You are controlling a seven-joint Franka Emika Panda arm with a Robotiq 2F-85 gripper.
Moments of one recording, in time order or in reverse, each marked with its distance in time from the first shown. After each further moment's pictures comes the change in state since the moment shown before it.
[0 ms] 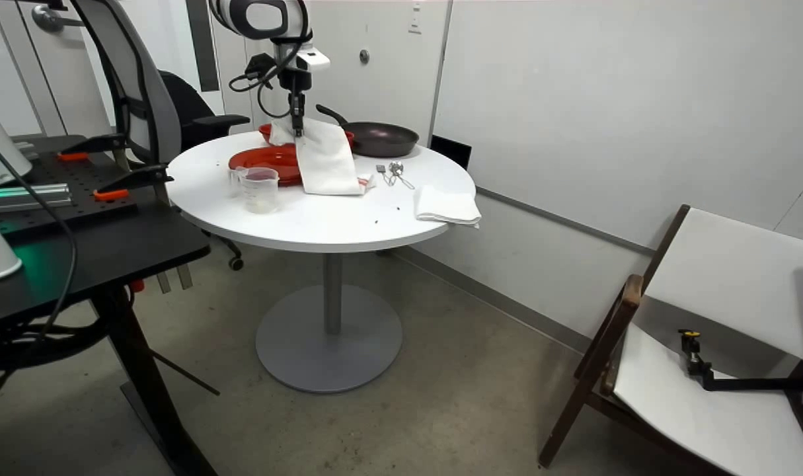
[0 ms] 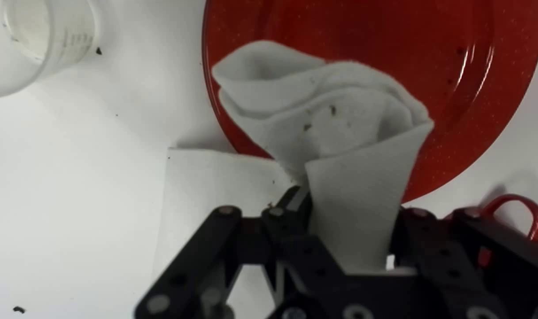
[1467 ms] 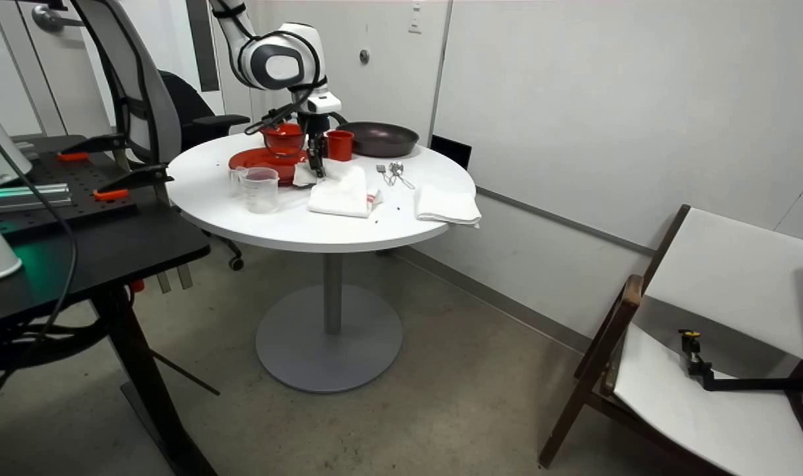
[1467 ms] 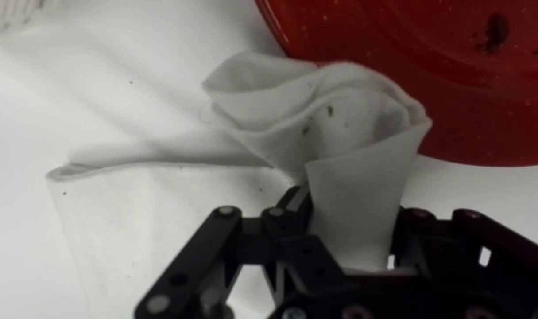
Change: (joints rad) arm 0.153 0.307 -0.216 0.179 0.002 0.098 0.279
